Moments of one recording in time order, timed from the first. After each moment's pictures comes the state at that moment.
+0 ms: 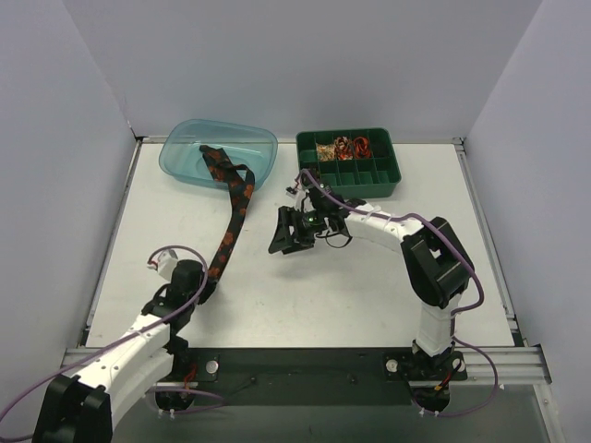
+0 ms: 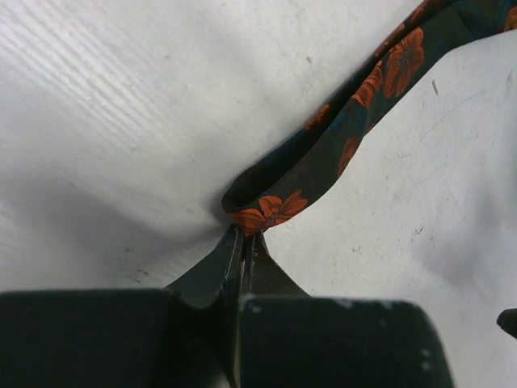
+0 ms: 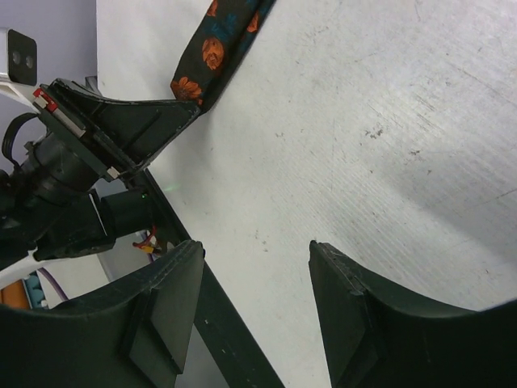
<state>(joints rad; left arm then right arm) -0.36 0.75 0.15 -0.16 -0.31 -1.18 0.65 1.87 1.21 -0.20 -0.66 0.56</state>
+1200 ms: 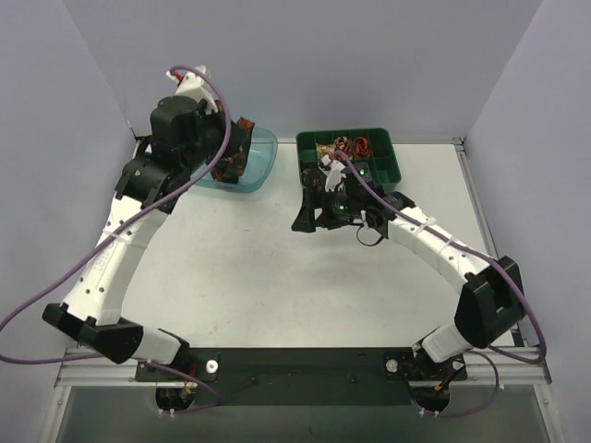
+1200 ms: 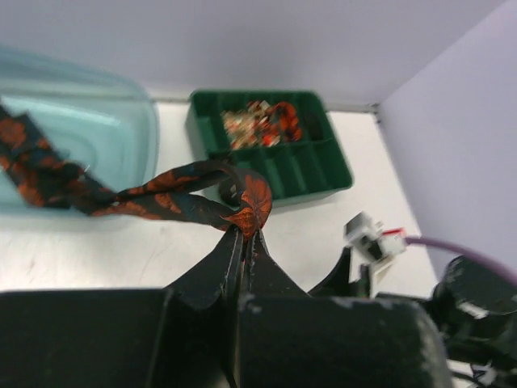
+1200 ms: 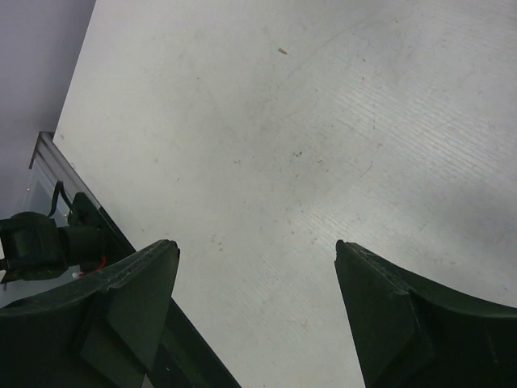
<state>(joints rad) -0.44 1.38 1.73 -0.63 -0.07 -0.49 0.57 1.52 1.18 -0.35 -0.43 0.38</state>
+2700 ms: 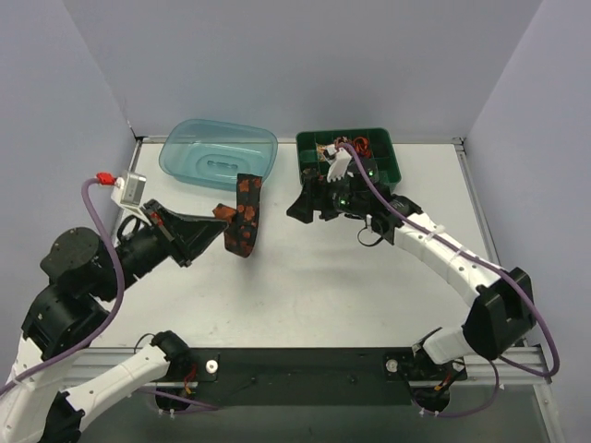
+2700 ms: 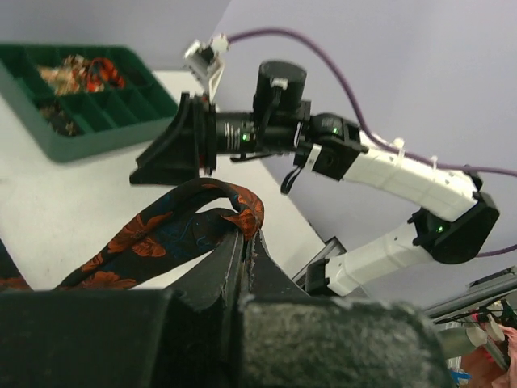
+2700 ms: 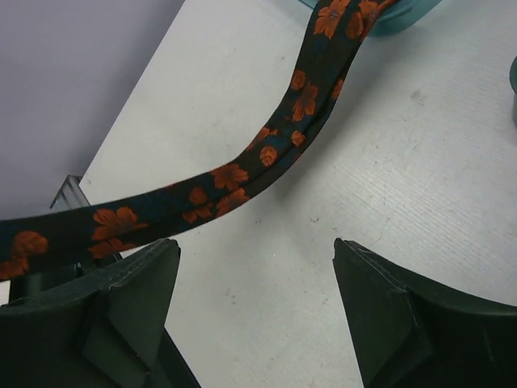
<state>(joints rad) -0.70 0.71 1.36 -0.60 0.10 -0.62 0.59 1.41 1.14 -0.17 -0.37 0.38</state>
